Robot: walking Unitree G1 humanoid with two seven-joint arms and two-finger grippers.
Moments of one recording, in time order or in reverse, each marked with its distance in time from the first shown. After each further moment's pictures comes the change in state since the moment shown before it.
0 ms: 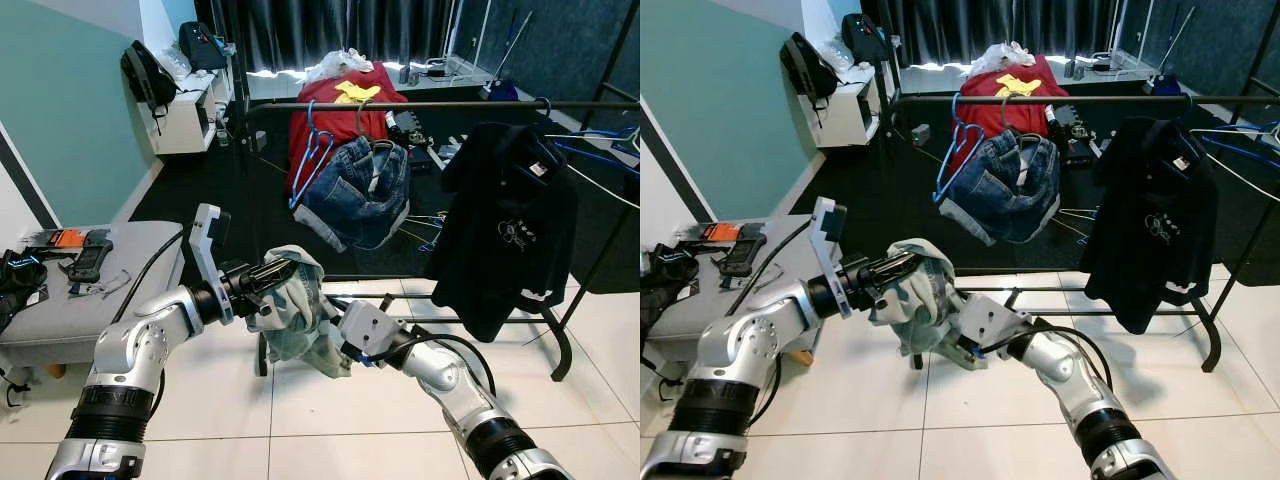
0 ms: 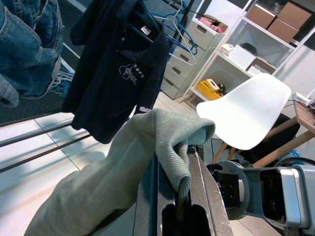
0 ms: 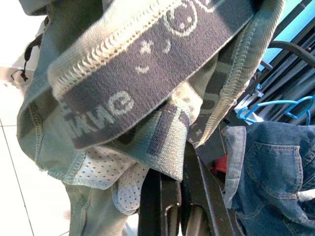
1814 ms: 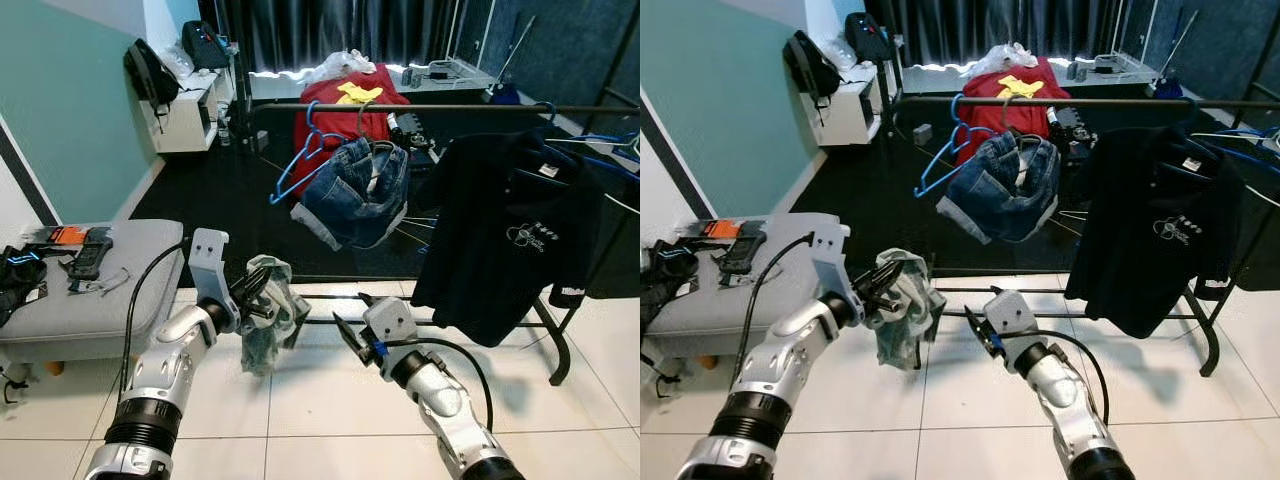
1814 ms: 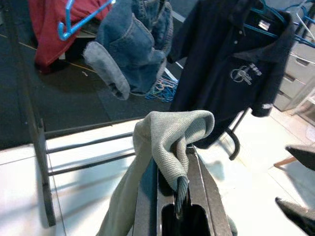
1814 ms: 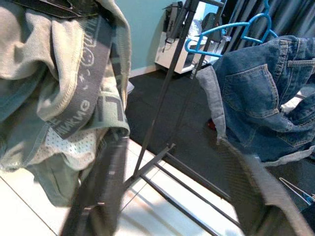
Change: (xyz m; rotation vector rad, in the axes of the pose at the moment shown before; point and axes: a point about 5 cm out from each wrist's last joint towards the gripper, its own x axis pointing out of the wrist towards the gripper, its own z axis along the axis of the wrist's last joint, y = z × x) left arm 0.004 0.031 -0.037 0.194 -0.027 0.401; right arm -0.020 0.015 -0.017 0.287 0.096 -0.245
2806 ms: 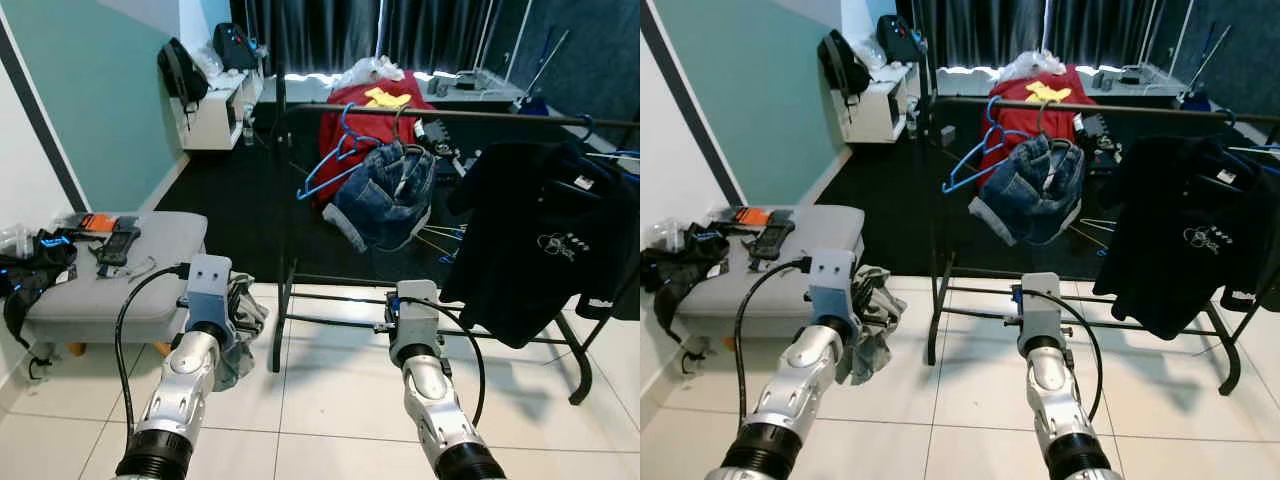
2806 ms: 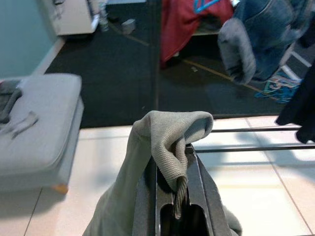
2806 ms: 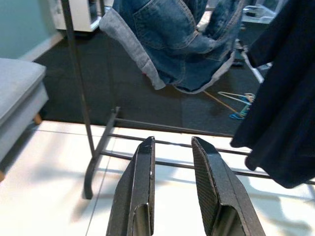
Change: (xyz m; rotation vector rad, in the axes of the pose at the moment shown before) left arm -0.017 0.007 -0.033 0.201 0.023 0.457; right arm 0.006 -0.020 -0.023 0.248 0.253 -0.591
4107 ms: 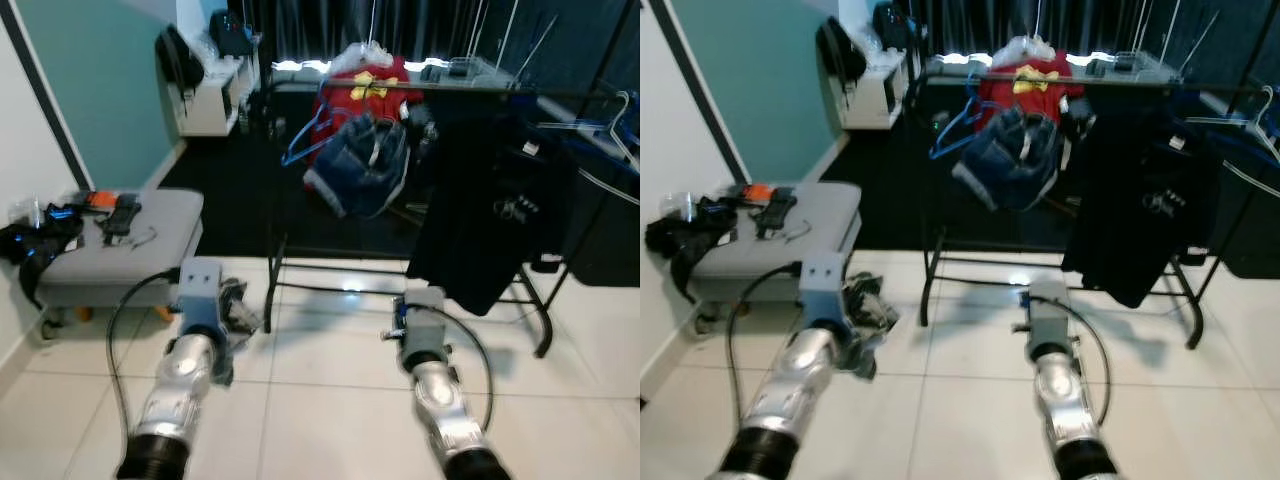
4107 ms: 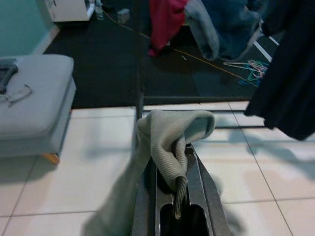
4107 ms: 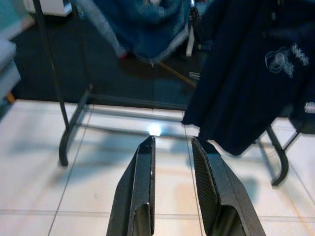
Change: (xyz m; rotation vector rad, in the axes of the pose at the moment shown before) left arm -0.001 -0.005 0.002 -0.021 -0.002 0.010; right arm -0.001 -0.017 -0.007 -0.028 0.022 -0.047
